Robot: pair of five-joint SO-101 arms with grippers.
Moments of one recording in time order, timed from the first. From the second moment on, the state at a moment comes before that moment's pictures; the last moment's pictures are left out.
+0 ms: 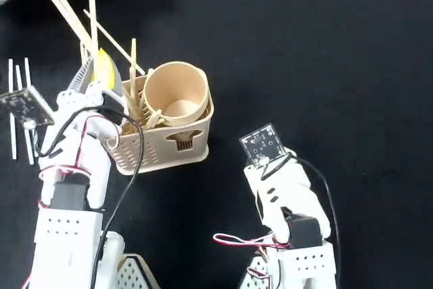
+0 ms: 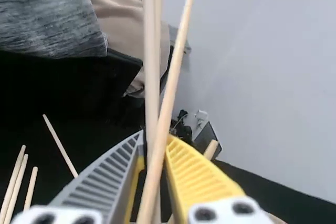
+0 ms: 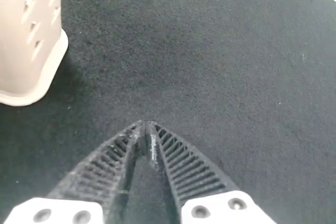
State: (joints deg) left arm -2.8 -66.0 66.9 9.3 26.0; right arm -6.9 -103.4 96.7 51.6 25.0
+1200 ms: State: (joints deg) left arm -2.5 -97.9 69.1 29.7 25.0; right arm -6.9 -103.4 96.7 51.6 25.0
